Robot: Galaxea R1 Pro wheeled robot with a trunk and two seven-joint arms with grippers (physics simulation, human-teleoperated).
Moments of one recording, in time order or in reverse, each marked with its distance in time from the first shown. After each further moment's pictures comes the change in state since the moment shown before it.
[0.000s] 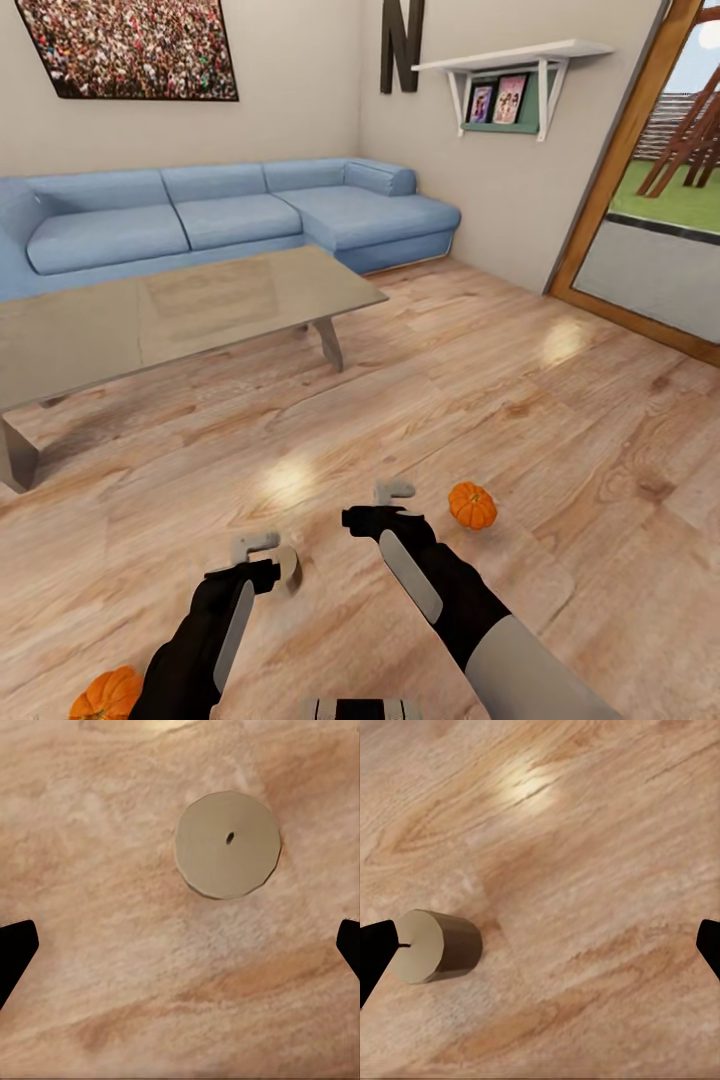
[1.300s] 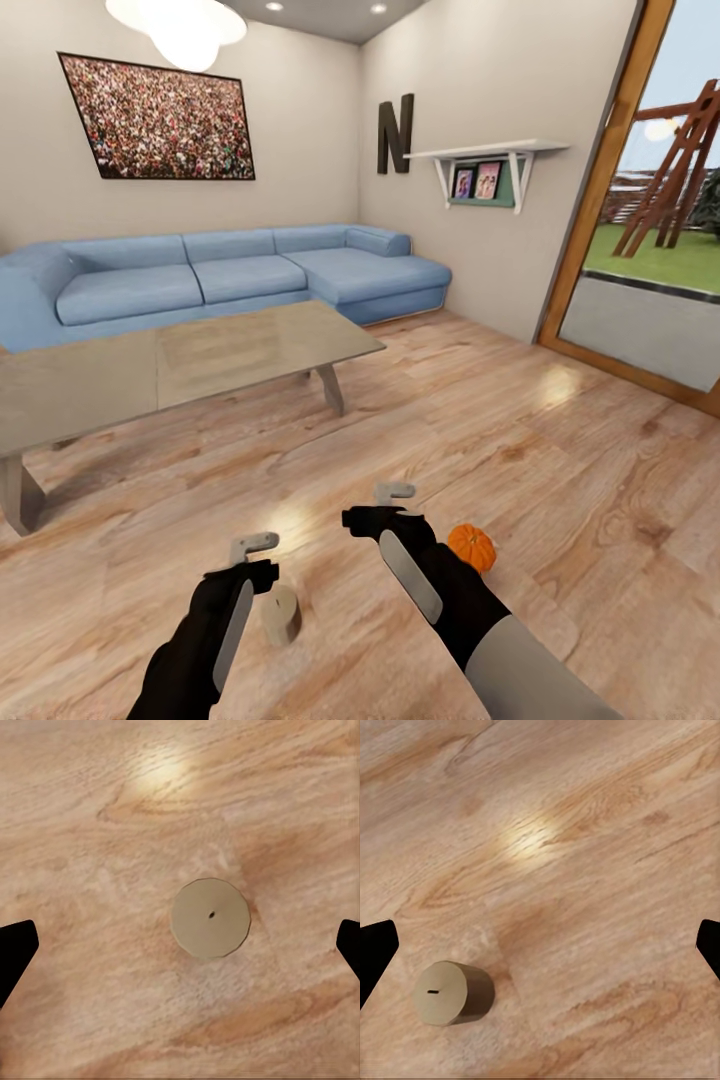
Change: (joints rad) left arm 0.000 0.001 0.004 -0.002 0.000 0.002 0.005; right arm 0.000 0.000 0.001 -0.001 0.003 0.003 -0.001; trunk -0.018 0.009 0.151
